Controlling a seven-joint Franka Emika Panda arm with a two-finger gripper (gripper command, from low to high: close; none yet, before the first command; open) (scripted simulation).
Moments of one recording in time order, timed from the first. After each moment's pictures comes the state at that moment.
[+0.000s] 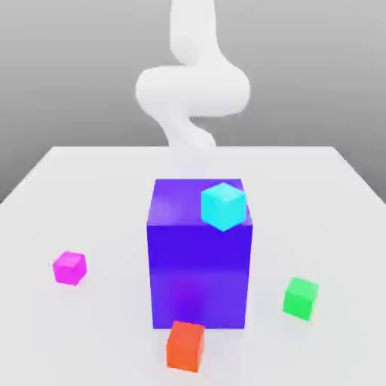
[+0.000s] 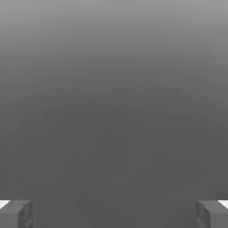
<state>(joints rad) -0.04 -0.73 -0.02 -2.35 -0.05 2.35 0.79</state>
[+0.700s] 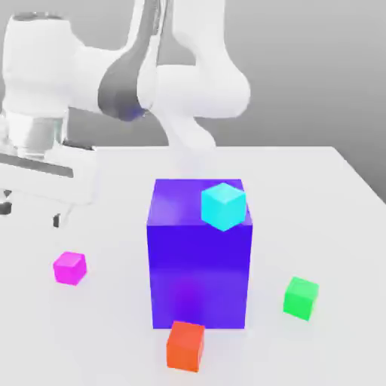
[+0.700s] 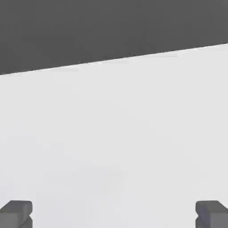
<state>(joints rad) -0.33 -0.17 -0.37 -2.76 -0.22 2.75 0.50</state>
